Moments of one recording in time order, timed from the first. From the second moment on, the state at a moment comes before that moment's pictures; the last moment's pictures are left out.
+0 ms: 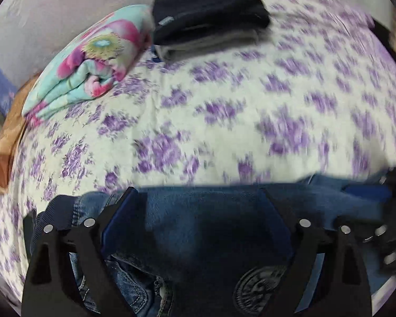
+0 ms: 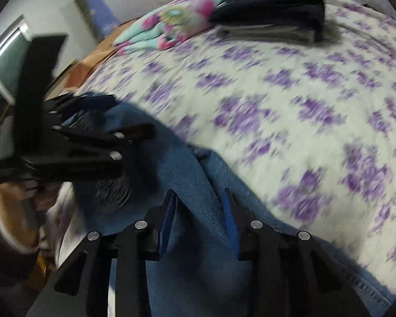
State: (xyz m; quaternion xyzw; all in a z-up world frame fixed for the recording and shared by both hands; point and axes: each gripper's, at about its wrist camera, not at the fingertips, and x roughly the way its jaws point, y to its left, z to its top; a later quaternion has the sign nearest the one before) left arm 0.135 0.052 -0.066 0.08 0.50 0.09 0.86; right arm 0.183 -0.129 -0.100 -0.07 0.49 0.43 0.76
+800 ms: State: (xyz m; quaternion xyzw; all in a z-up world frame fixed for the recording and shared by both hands) left arm 0.085 0.055 -0.070 0.04 0.47 0.05 0.88; right arm 0.246 -0.085 -0.116 0.07 0.60 0.43 0.68
